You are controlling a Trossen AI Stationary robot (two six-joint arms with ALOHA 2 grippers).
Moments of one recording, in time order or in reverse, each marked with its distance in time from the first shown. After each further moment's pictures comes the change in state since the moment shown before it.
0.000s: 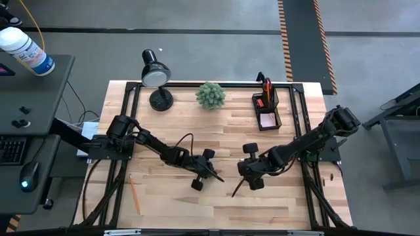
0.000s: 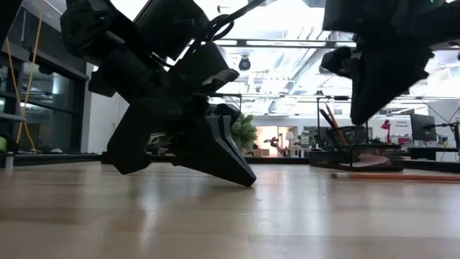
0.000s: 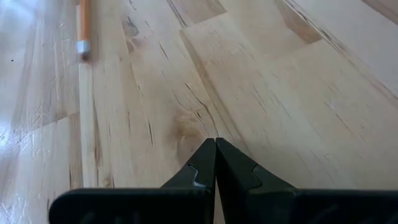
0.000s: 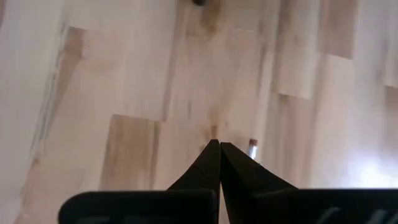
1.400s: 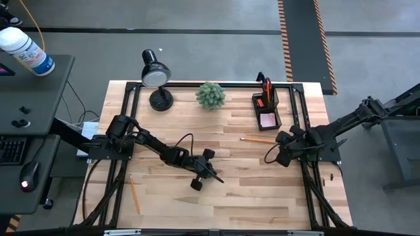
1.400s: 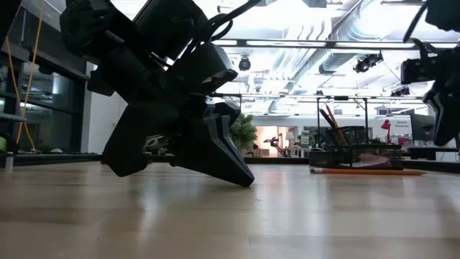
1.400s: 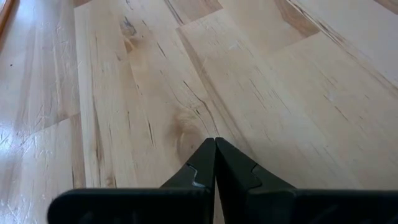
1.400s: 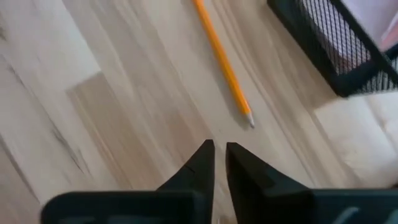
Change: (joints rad) left arm 0.000 -0.001 -0.002 -0.022 -0.005 0.034; right arm -0.048 -0.747 -0.525 -0.395 0.060 0.673
